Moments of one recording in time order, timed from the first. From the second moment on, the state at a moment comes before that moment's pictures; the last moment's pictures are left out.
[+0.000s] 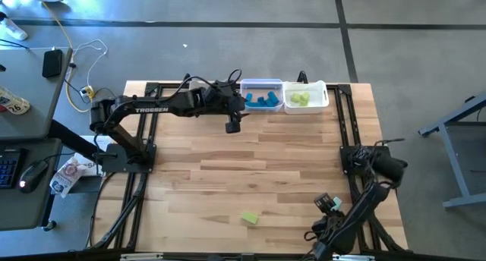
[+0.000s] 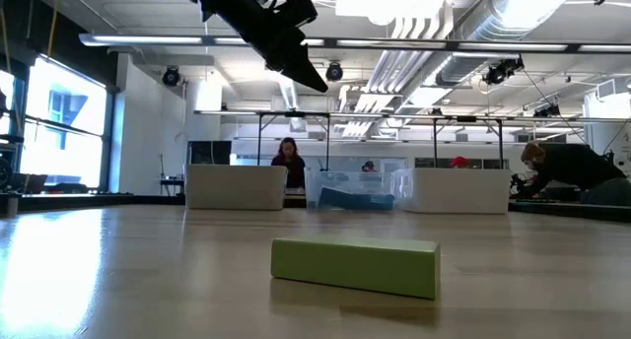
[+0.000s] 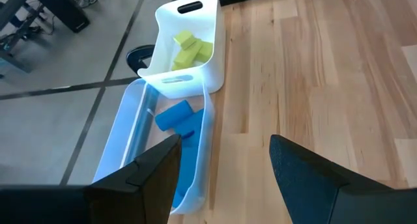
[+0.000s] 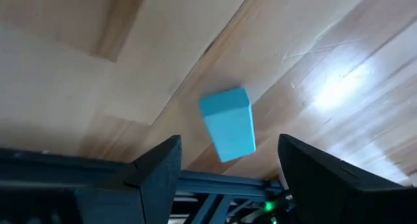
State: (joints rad) left arm 0.41 1.58 1.20 -0.22 -0.08 0.40; right arm 1.00 2.02 1.36 -1.41 -0.04 0.43
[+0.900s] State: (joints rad) left arm 0.41 1.58 1.20 -0.22 -0.08 0.40; right arm 0.93 2.04 1.17 -1.29 -0.13 0.39
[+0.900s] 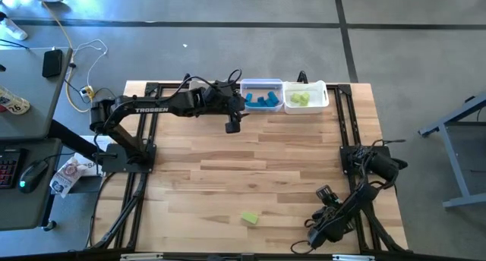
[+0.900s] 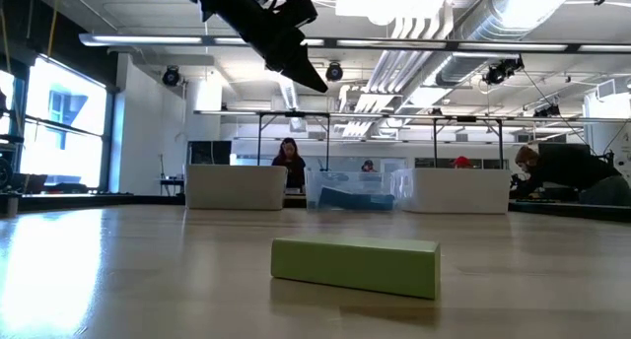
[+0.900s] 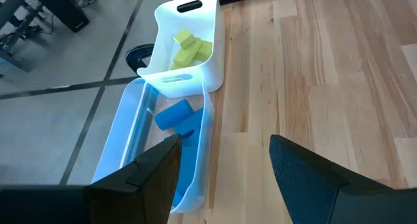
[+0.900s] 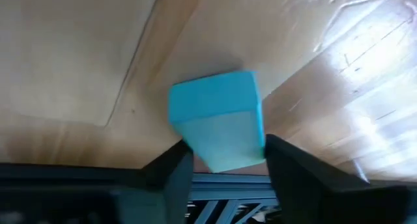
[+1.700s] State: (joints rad) left arm 0.47 1.58 1.20 -0.25 0.06 0.45; right arm 0.68 1.87 1.17 -1.21 0.11 0.72
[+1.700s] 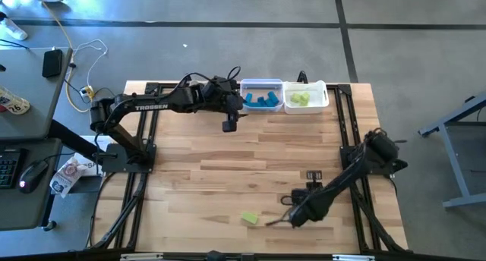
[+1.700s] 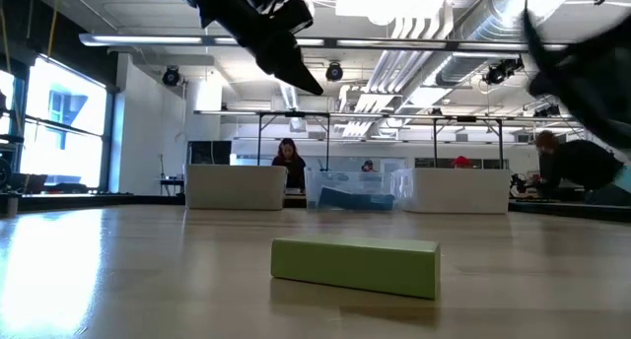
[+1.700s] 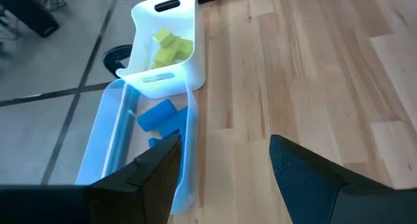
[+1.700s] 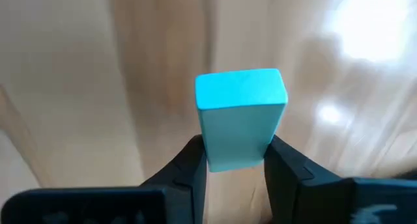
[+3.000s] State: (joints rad) left arm 0.26 1.58 1.20 -0.23 0.09 0.45; right arm 0.19 1.54 1.17 -0.64 0.54 0.33
